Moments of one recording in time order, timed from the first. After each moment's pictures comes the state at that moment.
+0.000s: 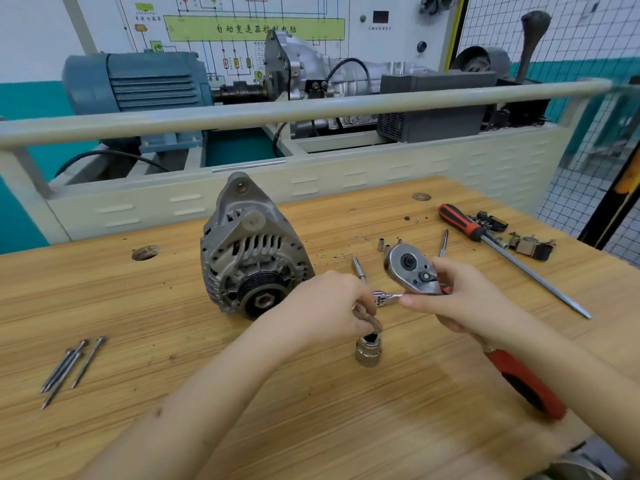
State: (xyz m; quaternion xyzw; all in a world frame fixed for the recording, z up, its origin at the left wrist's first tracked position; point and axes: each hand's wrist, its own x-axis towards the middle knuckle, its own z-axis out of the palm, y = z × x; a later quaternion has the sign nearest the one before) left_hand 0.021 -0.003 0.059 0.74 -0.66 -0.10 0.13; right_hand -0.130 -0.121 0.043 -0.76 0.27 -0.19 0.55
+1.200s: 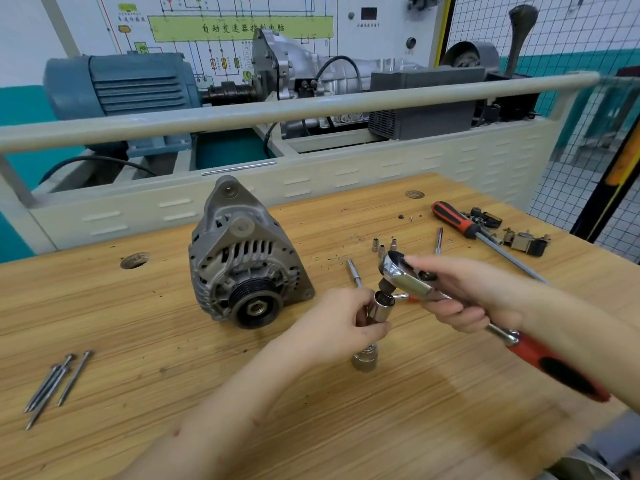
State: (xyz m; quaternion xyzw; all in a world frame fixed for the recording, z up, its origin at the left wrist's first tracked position) left_hand 0.014 -0.014 0.031 0.70 -0.61 -0.24 0.29; right_hand -0.128 -0.135 0.070 -0.70 0.28 0.05 0.65
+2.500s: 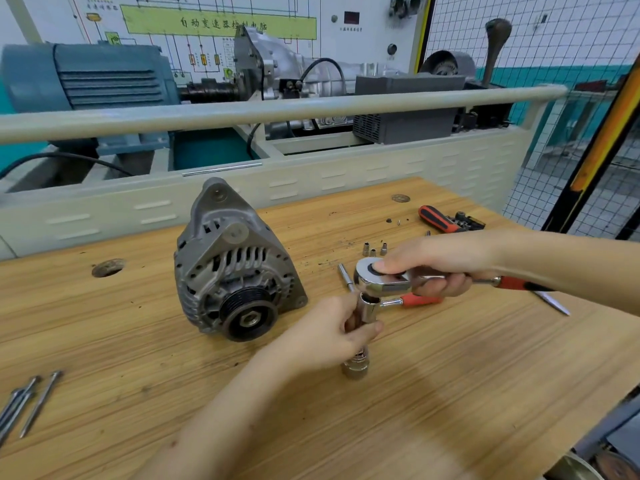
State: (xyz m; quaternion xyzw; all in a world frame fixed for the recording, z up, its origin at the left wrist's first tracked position) left_hand 0.032 -0.018 0.014 0.65 -0.64 -0.24 0.33; right_hand -0.086 -0.154 0.089 -0.77 0.37 0.13 0.50
